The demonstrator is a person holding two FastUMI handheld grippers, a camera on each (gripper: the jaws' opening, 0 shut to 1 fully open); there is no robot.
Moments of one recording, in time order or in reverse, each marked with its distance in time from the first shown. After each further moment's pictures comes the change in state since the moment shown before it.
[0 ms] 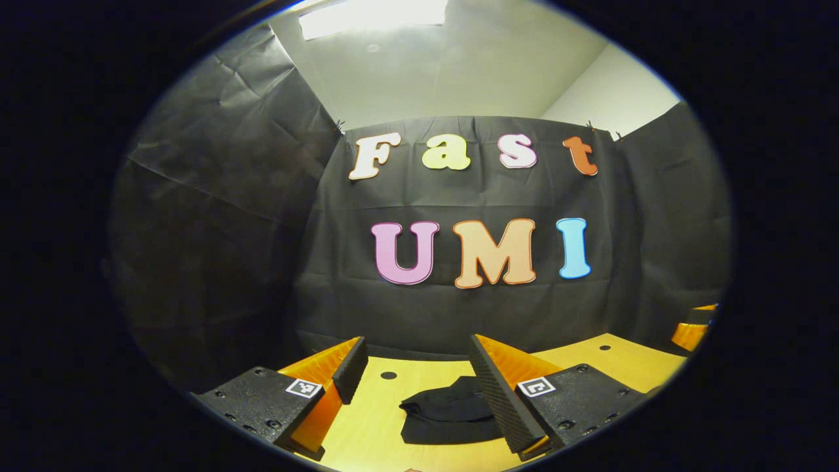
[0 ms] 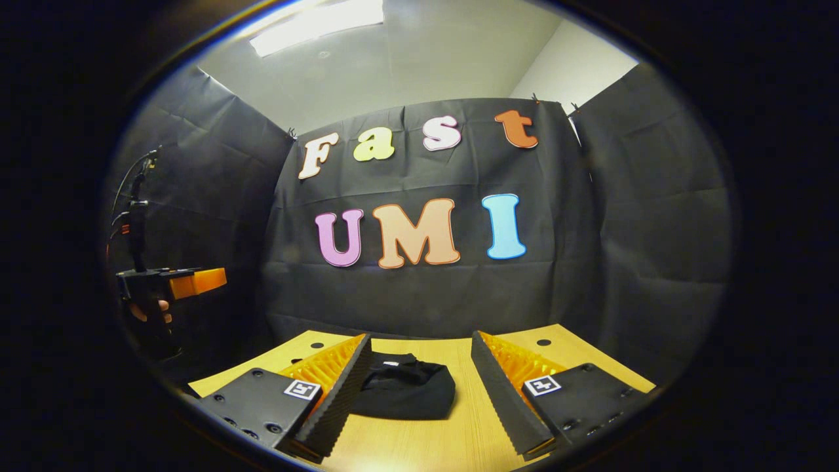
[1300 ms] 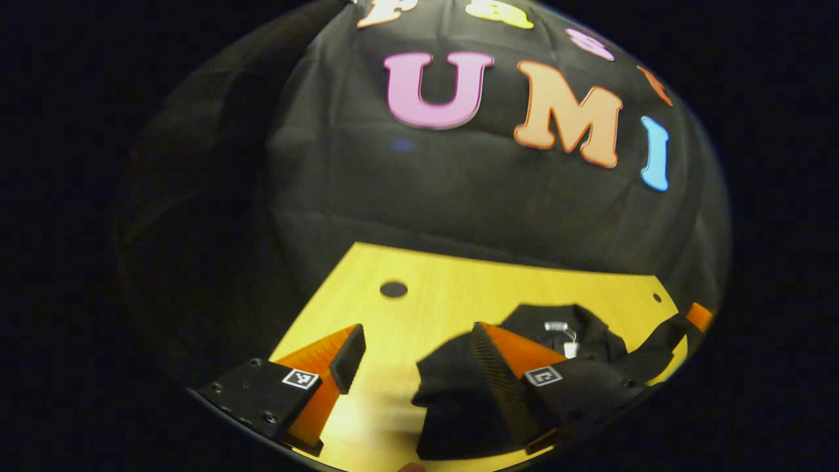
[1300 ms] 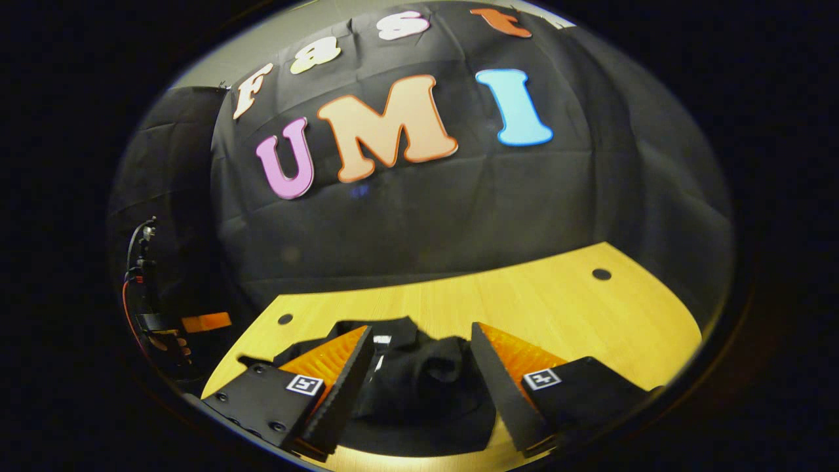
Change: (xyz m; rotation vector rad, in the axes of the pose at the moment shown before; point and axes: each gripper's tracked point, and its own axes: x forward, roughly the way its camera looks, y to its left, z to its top) left arm 0.243 0.079 -0.223 -0.061 0.464 0.047; right arm 0.287 -0.004 -0.111 0.136 0.352 -0.050
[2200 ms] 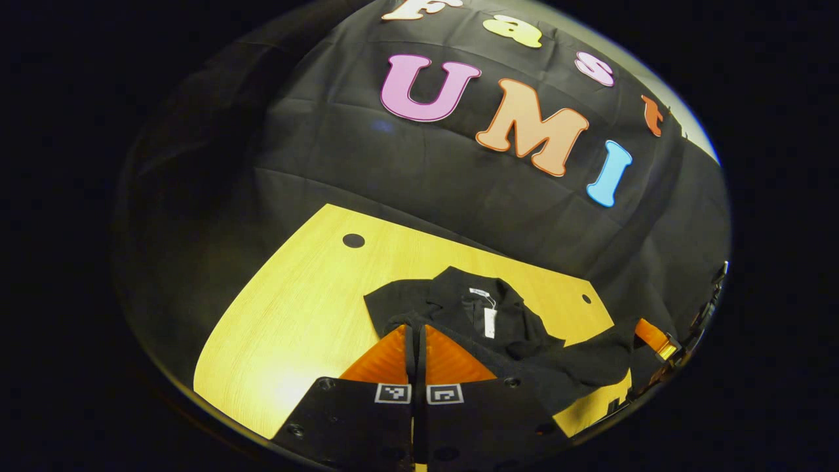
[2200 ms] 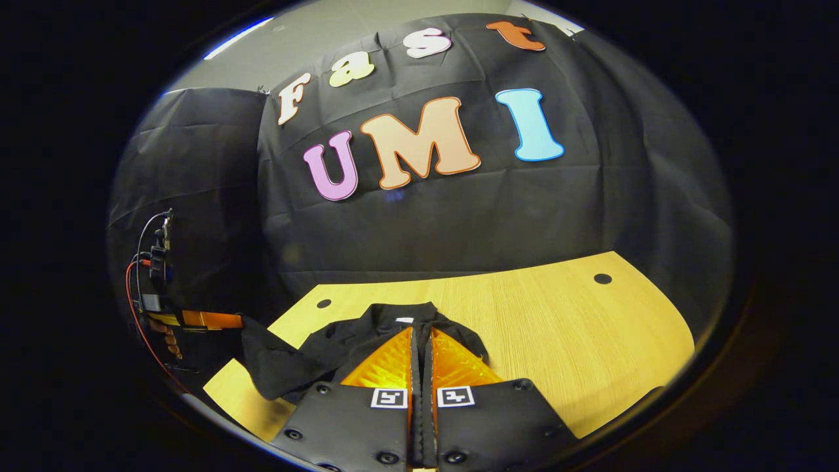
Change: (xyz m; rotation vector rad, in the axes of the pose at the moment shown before) left arm -0.122 -0.055 -0.066 -0.225 0.236 -0.176; right arm -0.093 -0.006 -0.032 -0.048 0.043 0.172
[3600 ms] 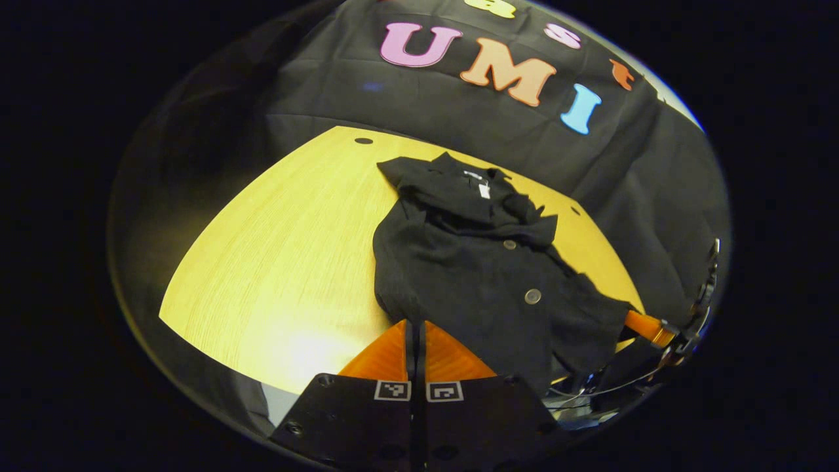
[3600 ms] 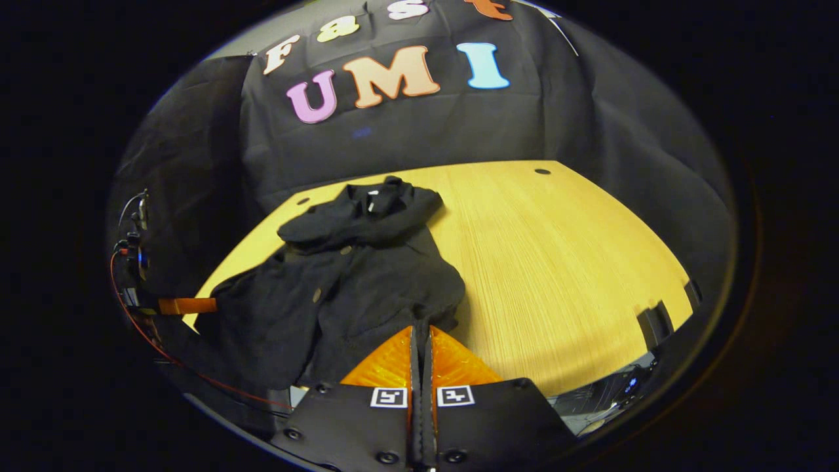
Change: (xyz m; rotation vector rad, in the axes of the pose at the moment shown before) left arm -0.131 0.006 -0.208 0.015 0.179 -0.044; right arm -0.160 -0.017 -0.219 -0.001 0.259 -0.108
